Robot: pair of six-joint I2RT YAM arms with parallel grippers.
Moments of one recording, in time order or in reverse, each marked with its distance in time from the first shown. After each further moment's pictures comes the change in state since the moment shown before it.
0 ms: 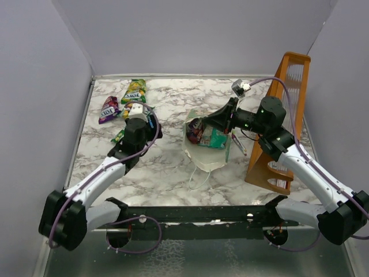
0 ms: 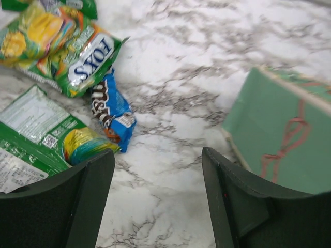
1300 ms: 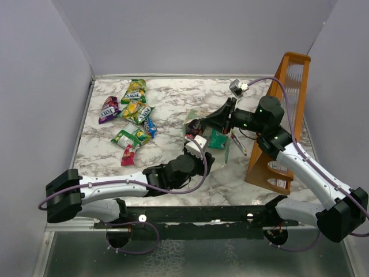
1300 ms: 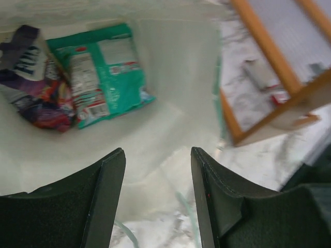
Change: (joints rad) left arm -0.805 -0.003 0.066 0.132 -0.154 0.061; right arm 0.000 0.026 -0.002 0.038 -0.048 0.011
